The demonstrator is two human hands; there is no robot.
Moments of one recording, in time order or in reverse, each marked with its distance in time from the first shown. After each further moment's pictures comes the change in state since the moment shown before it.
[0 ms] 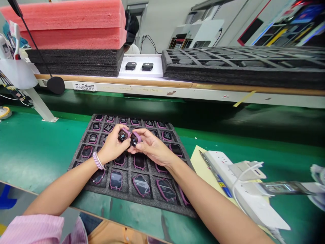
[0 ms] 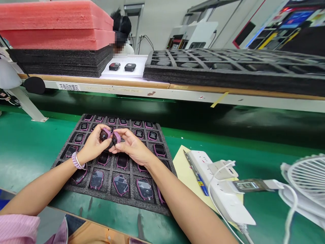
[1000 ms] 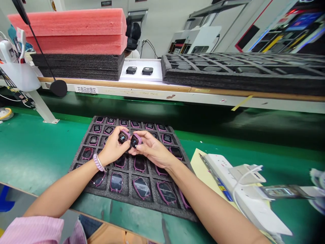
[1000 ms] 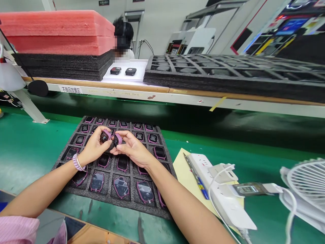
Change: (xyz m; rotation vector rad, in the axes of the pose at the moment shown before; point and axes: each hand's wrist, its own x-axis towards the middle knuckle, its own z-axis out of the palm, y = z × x) left_hand 0.000 0.000 0.000 -0.009 0.011 -0.010; right_hand 0.001 0.002 -0.002 0.031 0.002 0.006
